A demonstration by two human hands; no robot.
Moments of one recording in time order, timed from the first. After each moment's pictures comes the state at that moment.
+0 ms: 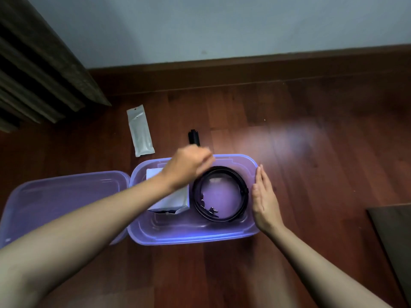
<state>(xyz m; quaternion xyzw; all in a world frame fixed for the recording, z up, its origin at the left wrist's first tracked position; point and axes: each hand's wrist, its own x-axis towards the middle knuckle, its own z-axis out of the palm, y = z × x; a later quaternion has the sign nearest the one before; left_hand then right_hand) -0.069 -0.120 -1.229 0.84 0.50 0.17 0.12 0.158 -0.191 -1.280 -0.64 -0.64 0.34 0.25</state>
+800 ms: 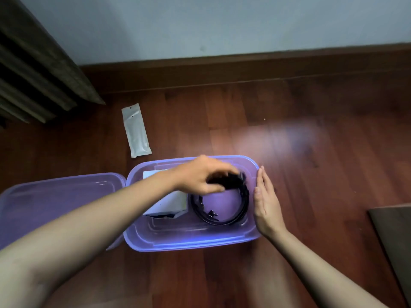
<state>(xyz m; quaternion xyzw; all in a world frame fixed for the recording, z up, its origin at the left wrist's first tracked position) -0.057 -0.113 -1.222 0.86 0.32 0.12 0.39 0.158 -0.191 -1.281 -0.64 -0.64 0.33 0.25</state>
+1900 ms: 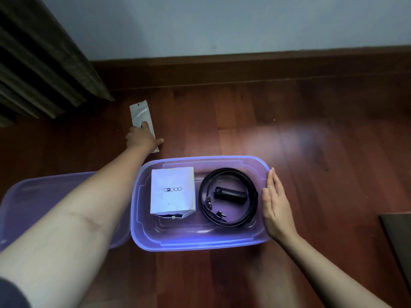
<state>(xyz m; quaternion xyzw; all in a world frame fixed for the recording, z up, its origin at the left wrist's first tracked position) -0.186 -0.037 -1.293 0.49 0.85 -0.07 0.18 0.155 -0.191 -1.279 -0.66 -0.65 0.30 0.22</state>
